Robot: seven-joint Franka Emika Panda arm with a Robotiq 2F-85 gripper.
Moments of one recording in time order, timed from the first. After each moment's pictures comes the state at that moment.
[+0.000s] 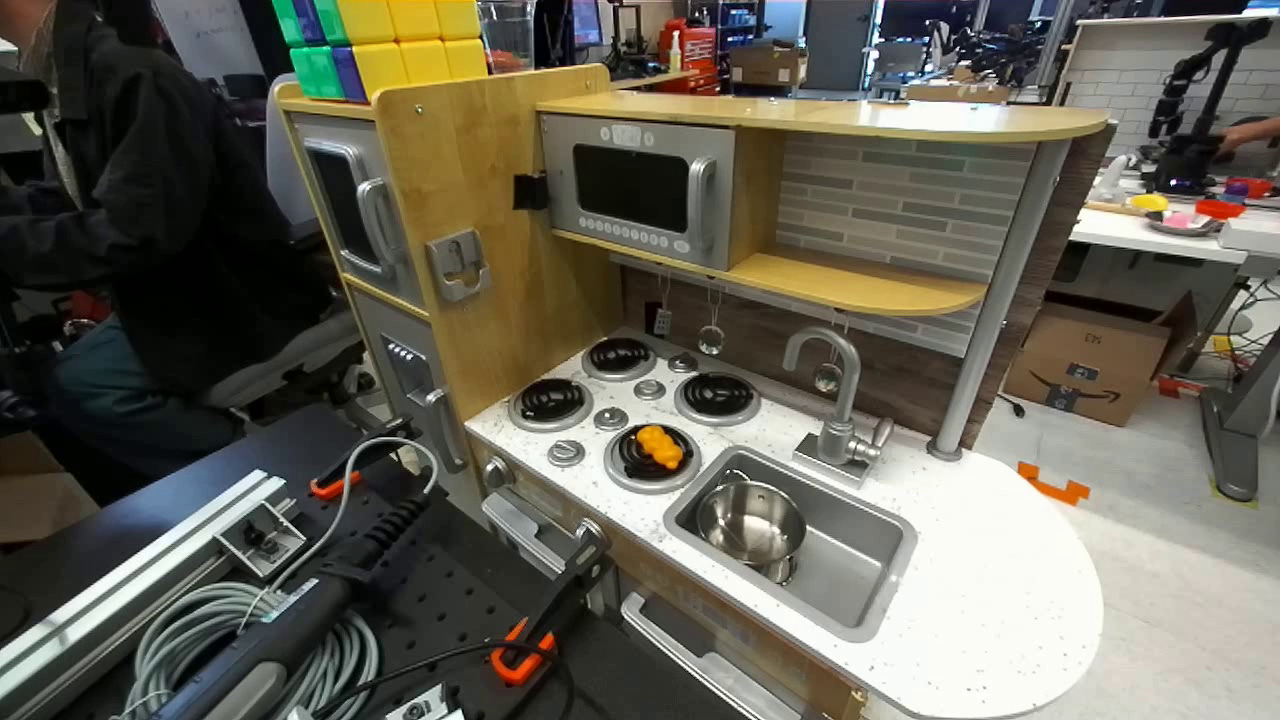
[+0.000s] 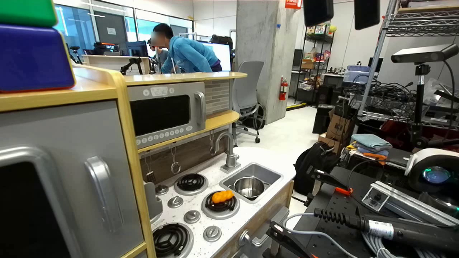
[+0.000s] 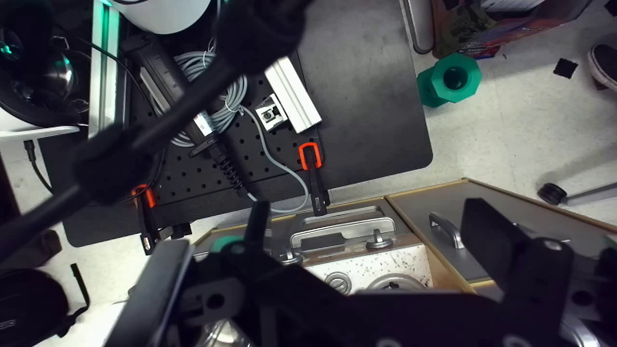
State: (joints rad) arm 0.11 -0.50 0.34 -2.37 0.21 1.64 0.56
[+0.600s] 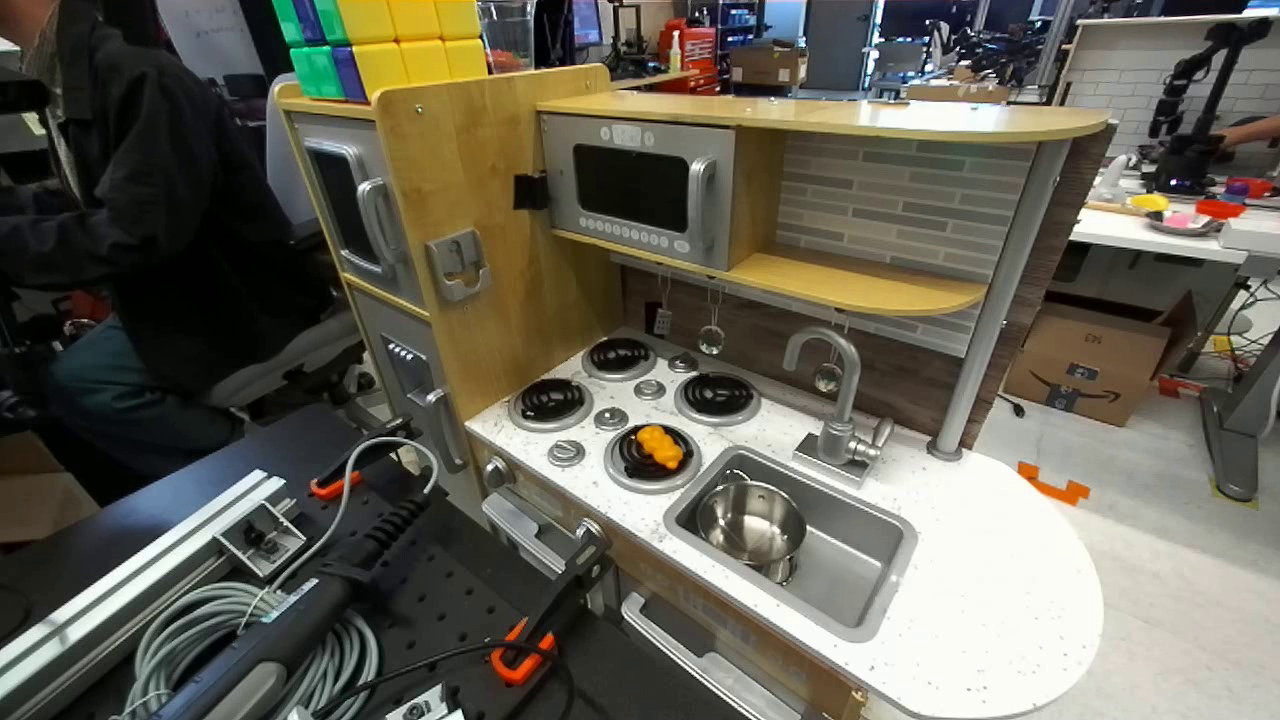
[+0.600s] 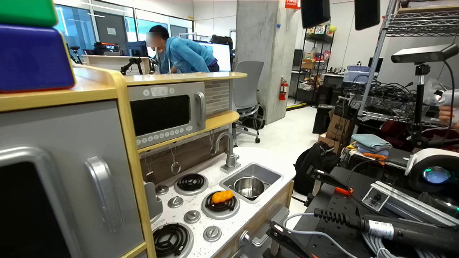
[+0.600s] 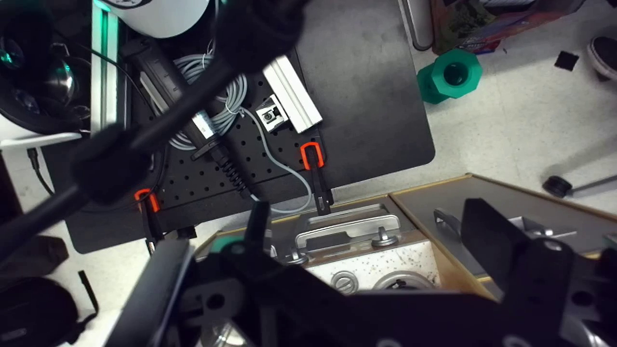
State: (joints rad) arm 0.10 -0.50 0.34 -2.37 0.20 1.64 0.60
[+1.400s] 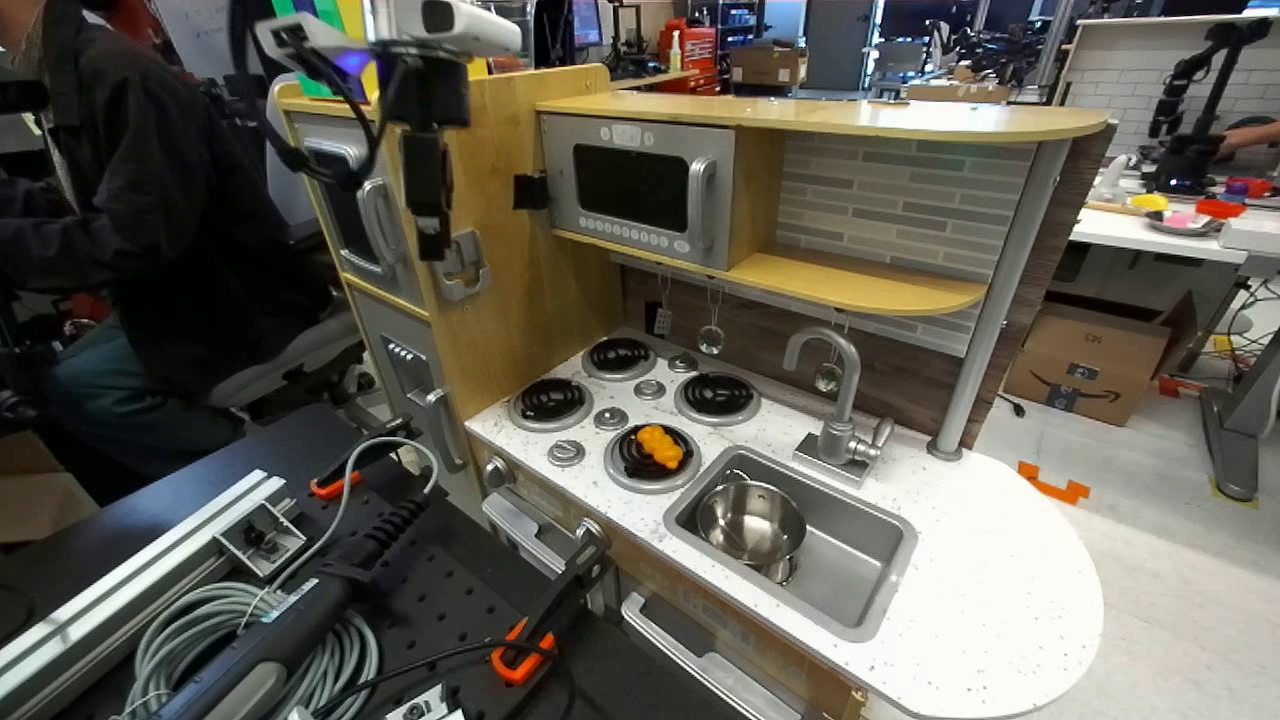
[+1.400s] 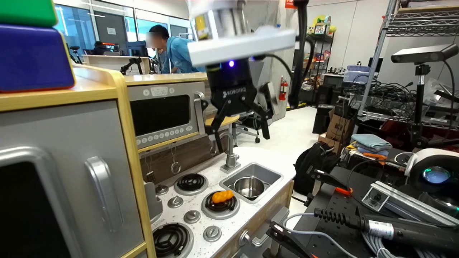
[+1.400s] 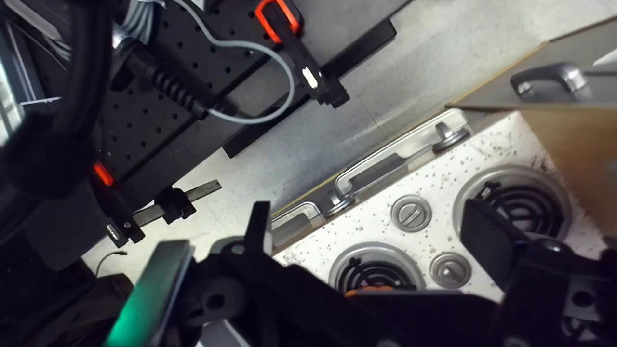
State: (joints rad) arm 0.07 0.12 0.26 -2.25 -0.07 2.10 0.98
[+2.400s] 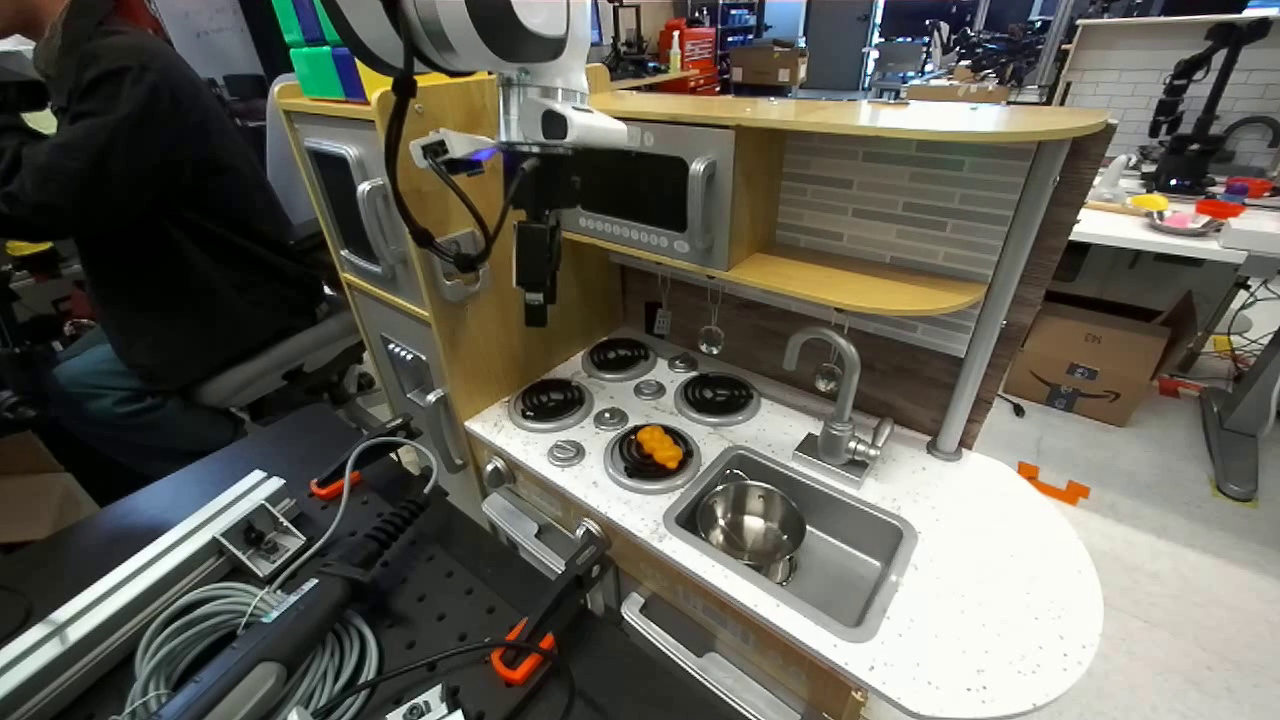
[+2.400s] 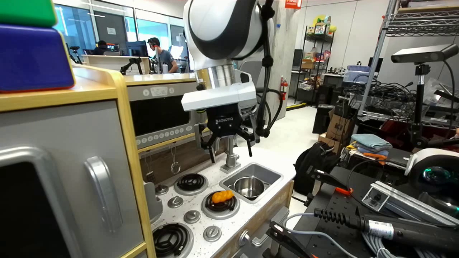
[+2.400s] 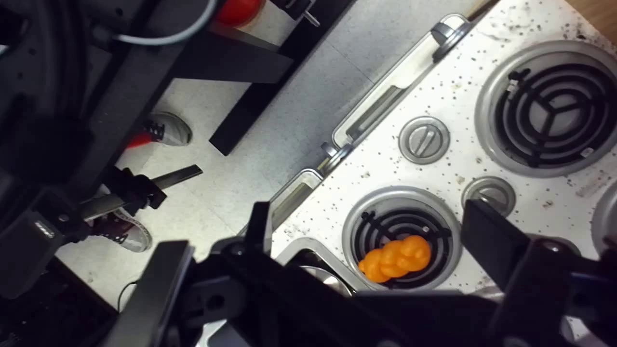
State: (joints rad) arm 0.11 0.40 0.09 -2.09 -0.09 2.24 1.08
